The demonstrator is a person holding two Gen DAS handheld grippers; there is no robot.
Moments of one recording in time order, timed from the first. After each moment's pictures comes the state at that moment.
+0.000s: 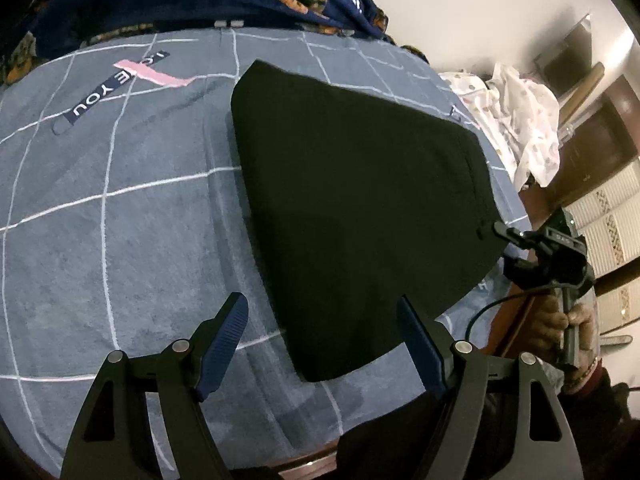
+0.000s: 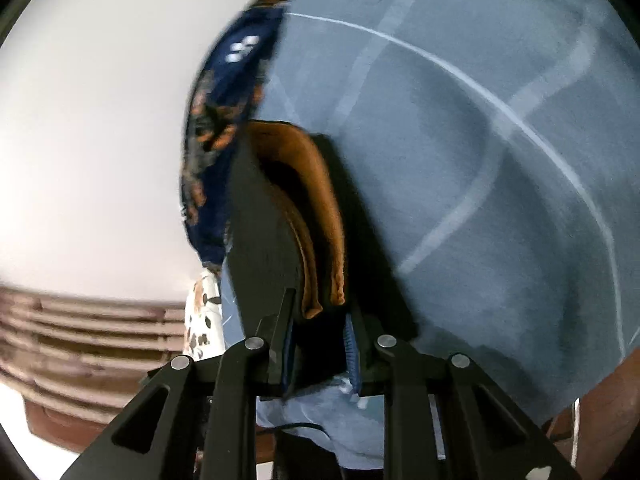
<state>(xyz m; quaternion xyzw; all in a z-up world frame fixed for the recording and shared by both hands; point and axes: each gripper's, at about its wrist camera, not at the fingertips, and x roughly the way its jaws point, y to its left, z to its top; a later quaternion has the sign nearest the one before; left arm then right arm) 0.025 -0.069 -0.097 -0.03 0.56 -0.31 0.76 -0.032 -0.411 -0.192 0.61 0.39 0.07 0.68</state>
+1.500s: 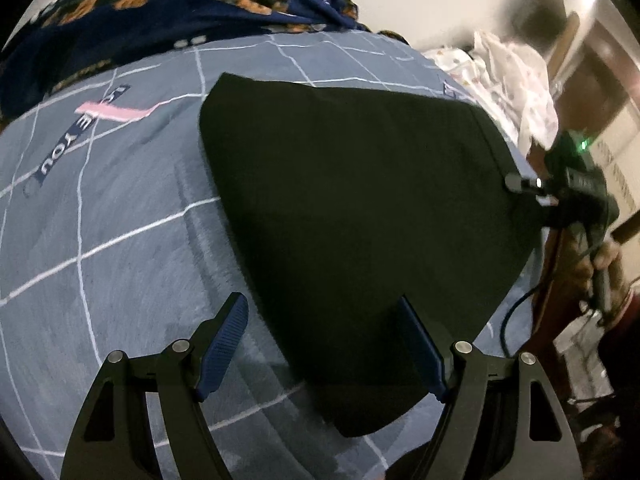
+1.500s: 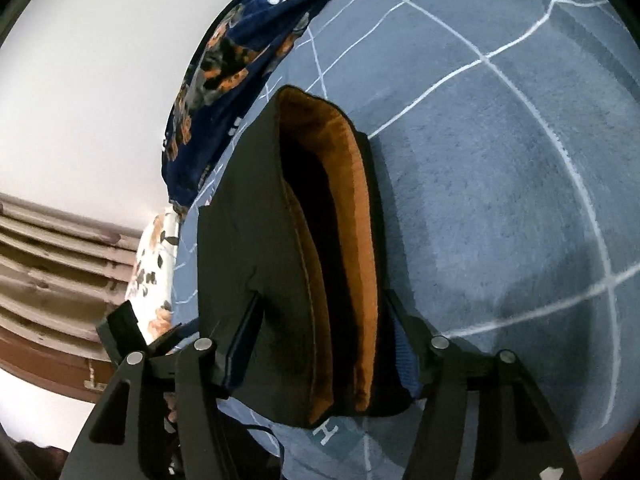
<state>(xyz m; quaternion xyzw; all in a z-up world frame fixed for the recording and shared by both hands) 0.034 -0.098 -0.116 0.06 0.52 -0.35 0.78 0.024 -0.405 -0.172 0.45 0.47 0.13 0.75</state>
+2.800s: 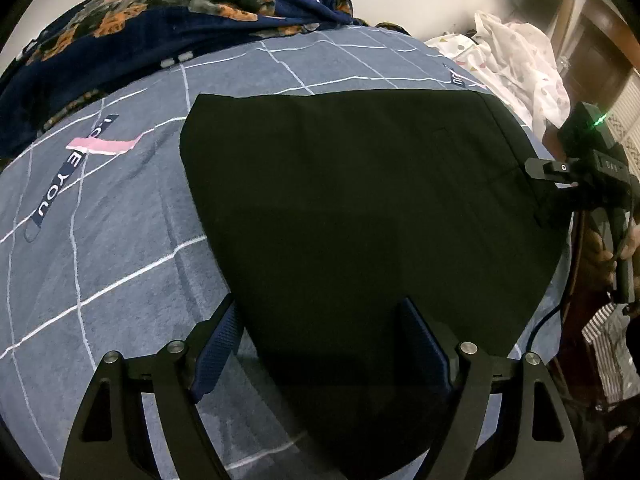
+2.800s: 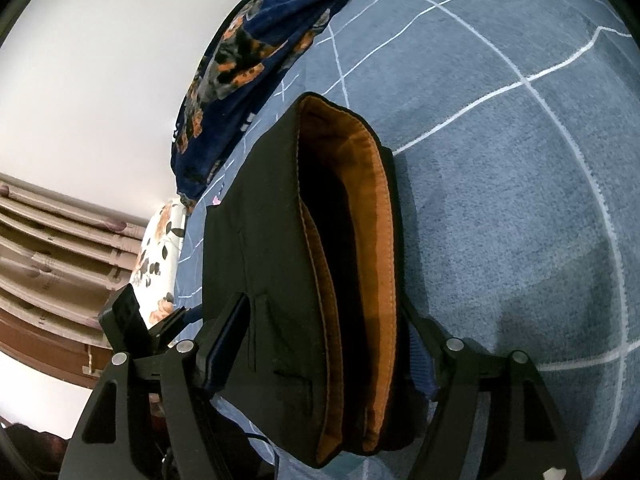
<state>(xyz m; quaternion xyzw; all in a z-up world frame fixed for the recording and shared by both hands) 0.047 -0.121 -0.123 0.11 0.51 -0.33 0.79 0.030 -0.399 -0.166 0.42 0.47 0.15 0.76</state>
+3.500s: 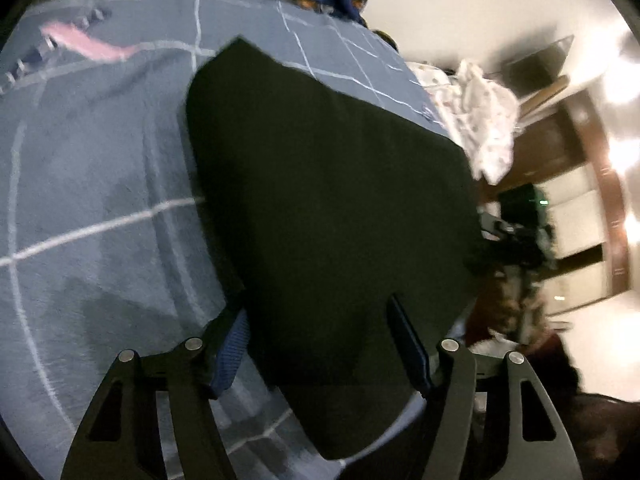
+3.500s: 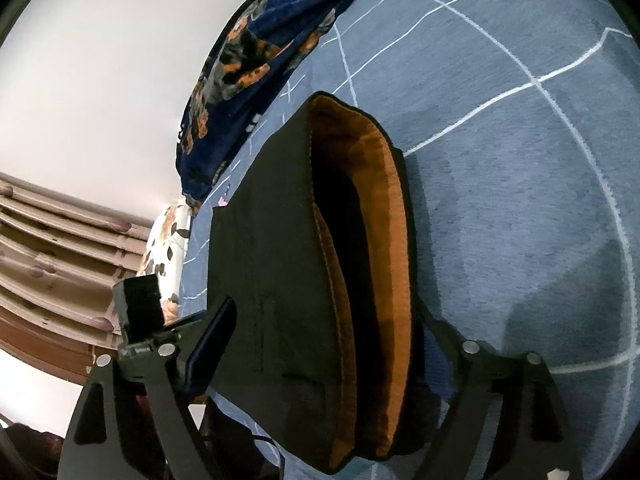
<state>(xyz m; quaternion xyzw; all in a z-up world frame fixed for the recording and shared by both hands) 0.101 -0.081 -0.140 -0.11 0.60 -0.43 0.66 0.035 -0.396 -0.162 0.43 0.46 0.16 0.76</state>
